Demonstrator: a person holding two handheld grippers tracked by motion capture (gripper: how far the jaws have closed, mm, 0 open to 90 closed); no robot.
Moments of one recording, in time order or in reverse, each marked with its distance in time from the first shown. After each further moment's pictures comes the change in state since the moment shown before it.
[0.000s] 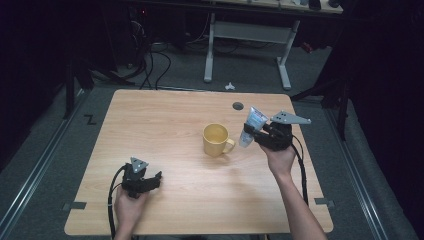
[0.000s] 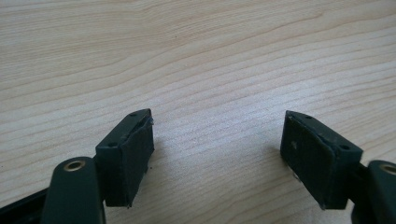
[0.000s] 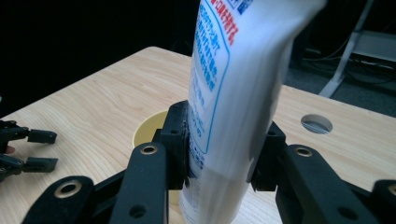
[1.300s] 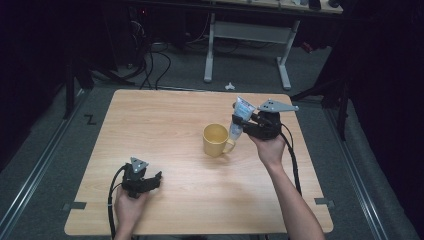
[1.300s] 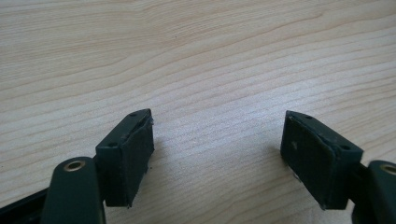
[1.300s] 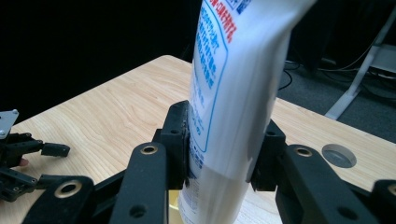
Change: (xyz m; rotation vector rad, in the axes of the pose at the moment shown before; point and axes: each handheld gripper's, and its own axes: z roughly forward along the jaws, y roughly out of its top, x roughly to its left) left arm 0.000 0.000 0.000 0.000 0.000 0.000; right arm 0.016 0.033 0.024 0.004 0.047 -0.049
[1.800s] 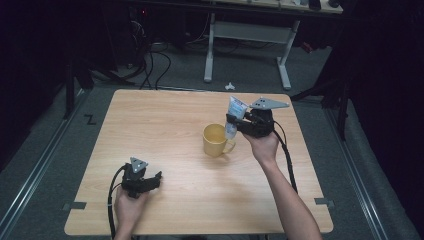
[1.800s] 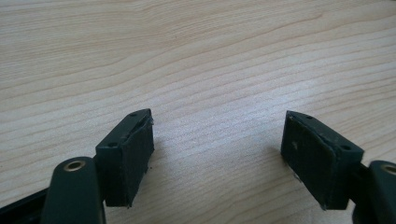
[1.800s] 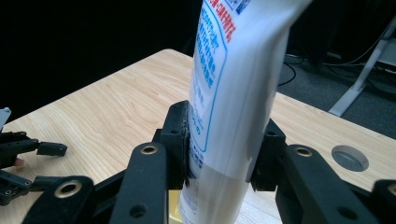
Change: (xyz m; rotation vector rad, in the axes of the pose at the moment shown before) left arm 0.001 0.000 0.000 0.000 -0.005 -0.004; right arm 0.003 0.003 0.019 0.030 0.008 -0.004
